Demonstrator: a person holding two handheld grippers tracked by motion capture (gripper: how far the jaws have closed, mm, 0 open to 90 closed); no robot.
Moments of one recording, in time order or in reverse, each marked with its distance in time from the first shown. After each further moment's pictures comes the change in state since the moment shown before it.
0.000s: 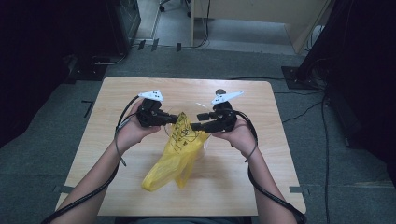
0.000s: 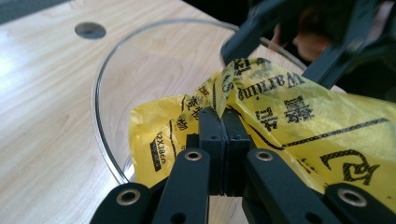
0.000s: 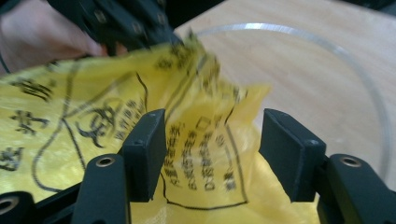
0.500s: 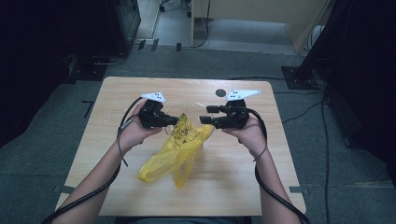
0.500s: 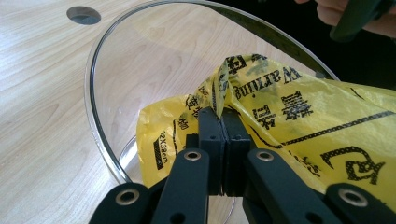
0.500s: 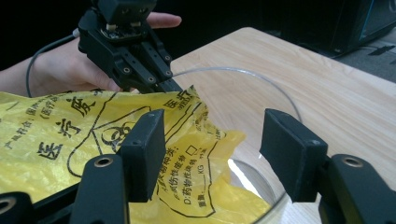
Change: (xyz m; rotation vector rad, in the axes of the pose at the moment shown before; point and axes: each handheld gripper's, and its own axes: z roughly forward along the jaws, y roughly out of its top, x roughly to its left) left arm 0.005 -0.005 0.007 0.005 -0.012 -0.023; right arm -0.004 0.000 -0.035 -0.131 -0.033 -0.046
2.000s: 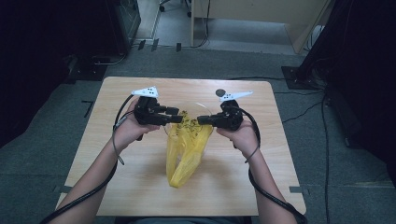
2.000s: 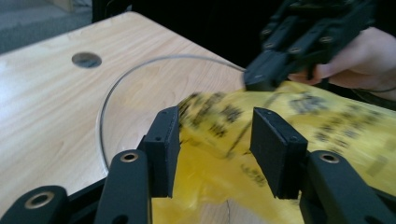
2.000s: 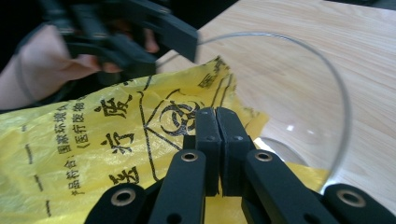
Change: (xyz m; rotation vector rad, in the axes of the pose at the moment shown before) left arm -0.007 0.010 -0.021 -0.139 -0.027 0.060; right arm -0.001 -0.009 0.021 0.087 0.034 0.176
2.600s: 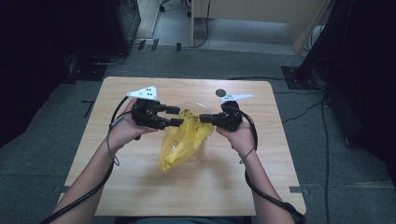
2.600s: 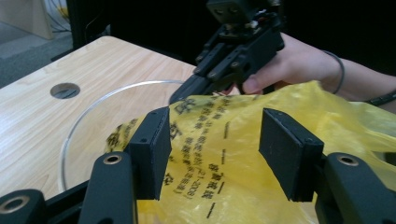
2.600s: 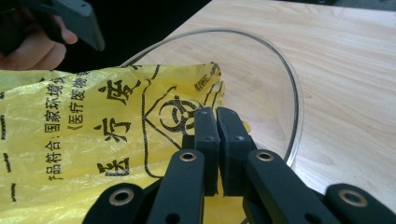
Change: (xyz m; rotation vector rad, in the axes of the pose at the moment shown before) left arm -0.025 0.013 -0.012 -0.011 -0.076 0.121; right arm -0.009 -0.007 0.008 -0.036 -0.099 0.053
